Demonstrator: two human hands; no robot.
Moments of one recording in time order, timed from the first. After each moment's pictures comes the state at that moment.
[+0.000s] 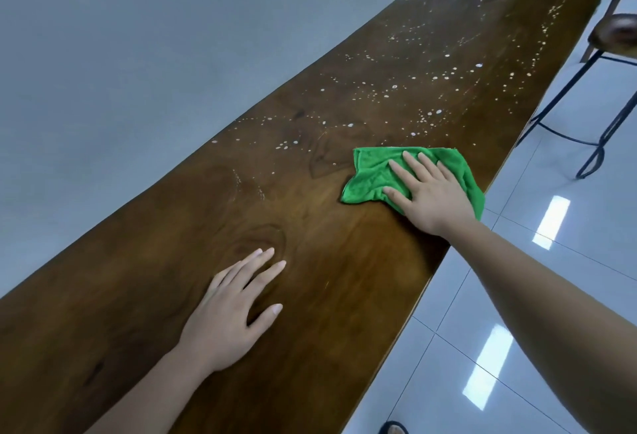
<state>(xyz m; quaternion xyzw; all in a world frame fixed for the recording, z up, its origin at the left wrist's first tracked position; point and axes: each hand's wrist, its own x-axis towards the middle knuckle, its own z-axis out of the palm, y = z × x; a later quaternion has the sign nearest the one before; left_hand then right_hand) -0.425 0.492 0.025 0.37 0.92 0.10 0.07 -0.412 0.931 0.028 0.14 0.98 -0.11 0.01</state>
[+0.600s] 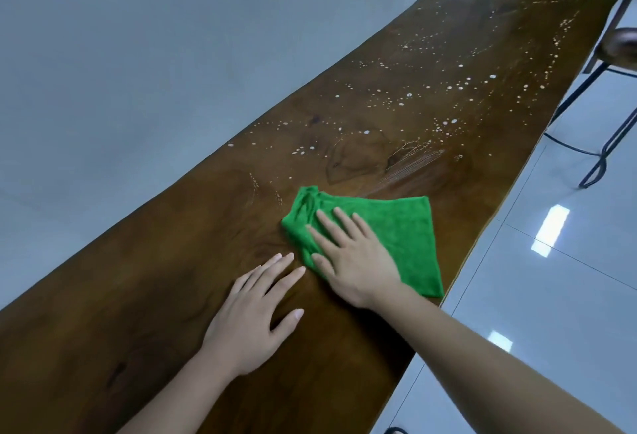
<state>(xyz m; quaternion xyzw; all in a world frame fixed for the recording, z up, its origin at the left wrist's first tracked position) -0.424 0.494 0.029 0.38 0.92 0.06 0.08 -0.401 0.751 0.037 -0.05 0.99 -0.12 0.05</state>
